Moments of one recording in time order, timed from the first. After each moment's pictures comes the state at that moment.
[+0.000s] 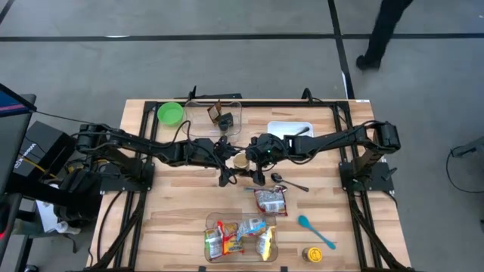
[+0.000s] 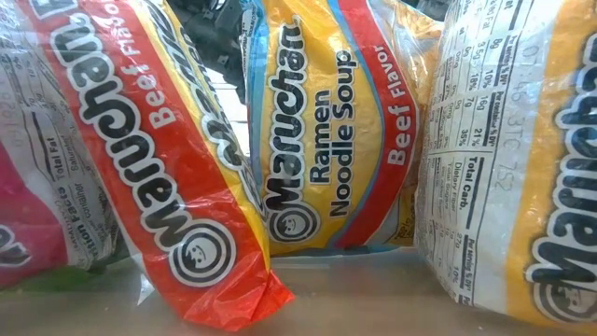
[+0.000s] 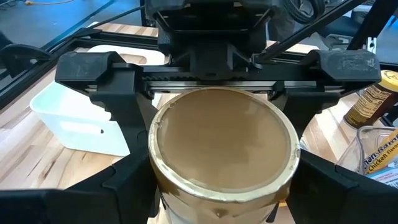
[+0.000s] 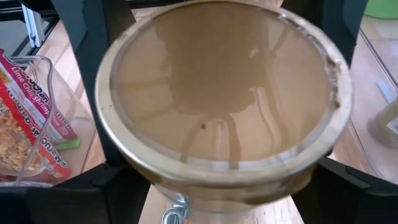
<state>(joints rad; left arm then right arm) 0.00 1.47 0.75 0.38 -0.05 -0.09 -0.04 1.69 1.04 0.04 -0.13 0.04</state>
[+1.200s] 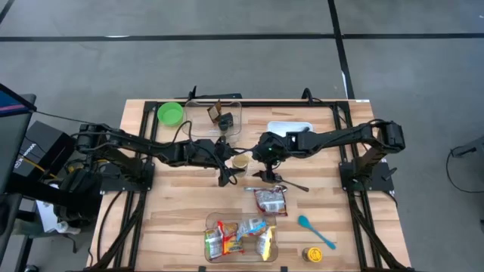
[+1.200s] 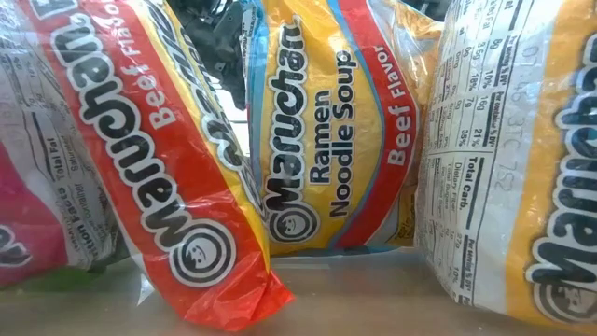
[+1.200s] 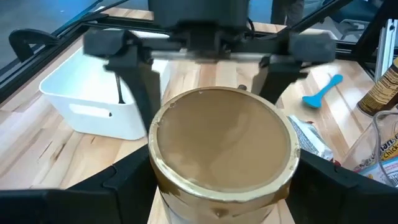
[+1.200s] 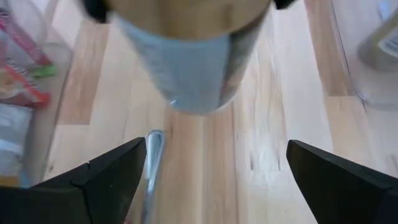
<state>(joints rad) 0.00 1.47 0.75 0.32 -0.08 -0.09 -0.08 1.64 1.04 -0.25 -0.13 -0.03</state>
